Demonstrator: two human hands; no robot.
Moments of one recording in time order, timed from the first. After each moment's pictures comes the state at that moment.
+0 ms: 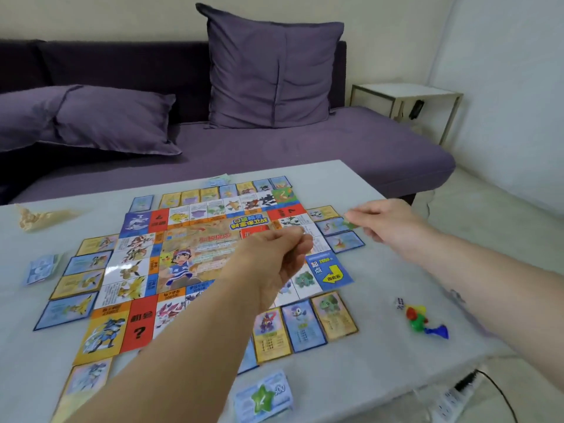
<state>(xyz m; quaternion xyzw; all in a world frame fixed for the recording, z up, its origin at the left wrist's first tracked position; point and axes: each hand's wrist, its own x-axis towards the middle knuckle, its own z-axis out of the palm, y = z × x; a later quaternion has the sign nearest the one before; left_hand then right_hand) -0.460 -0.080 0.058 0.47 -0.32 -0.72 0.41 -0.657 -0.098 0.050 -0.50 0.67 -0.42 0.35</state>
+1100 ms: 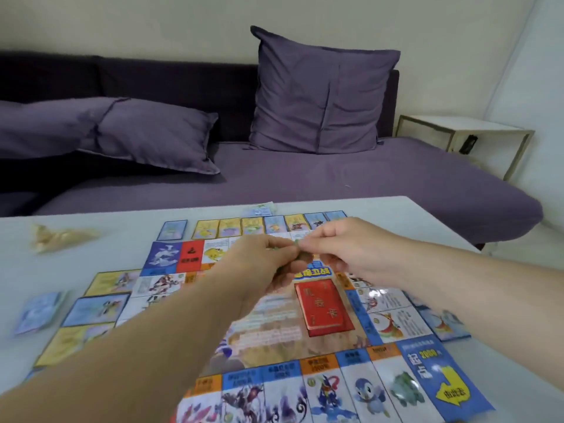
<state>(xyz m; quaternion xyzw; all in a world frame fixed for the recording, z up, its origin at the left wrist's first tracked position) -0.382 -0.210 0.033 0.51 -0.44 -0.61 0.40 -0.537 -0.231 0.036 -0.62 0.57 -0.29 0.45</state>
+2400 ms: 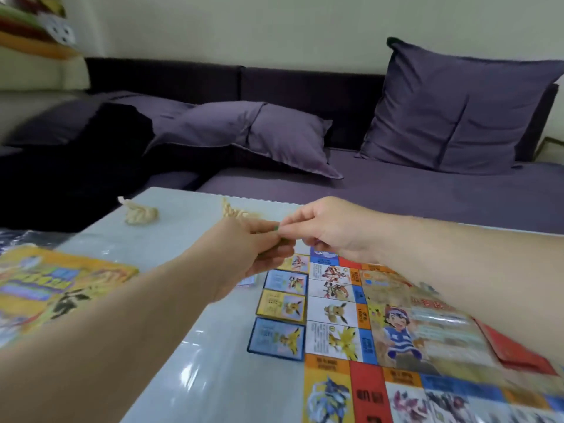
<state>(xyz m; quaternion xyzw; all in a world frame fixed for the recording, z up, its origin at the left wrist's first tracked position) -0.154 -0.155 0.057 0.56 -0.39 -0.52 0.51 -0.286 -0.230 0.069 -0.75 0.43 -0.19 0.46</state>
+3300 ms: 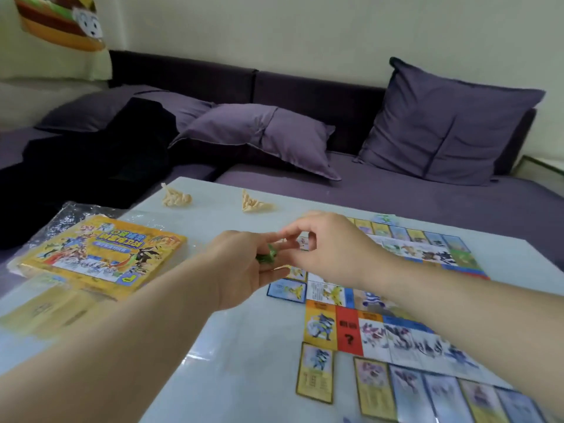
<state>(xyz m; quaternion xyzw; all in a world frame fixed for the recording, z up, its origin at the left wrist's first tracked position) -0.153 -0.046 0.088 0.50 -0.23 -0.63 0.54 -0.292 -0.093 0.106 -0.89 0.37 -0.20 0.21</state>
